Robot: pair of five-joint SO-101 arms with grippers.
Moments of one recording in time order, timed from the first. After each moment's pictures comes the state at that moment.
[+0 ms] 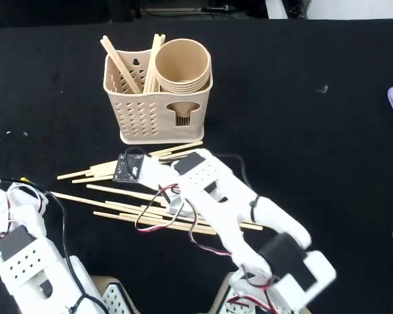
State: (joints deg) left arm -44.6 -70.5 77.7 42.2 19.5; right arm -36.3 -7.0 39.9 59.2 42.0
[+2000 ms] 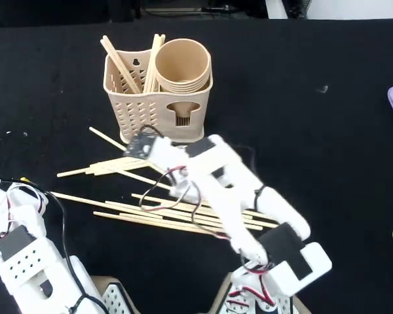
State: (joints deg) left arm -44.6 -70.5 77.7 42.2 19.5; right arm -31.3 -1.1 34.5 56.9 38.2
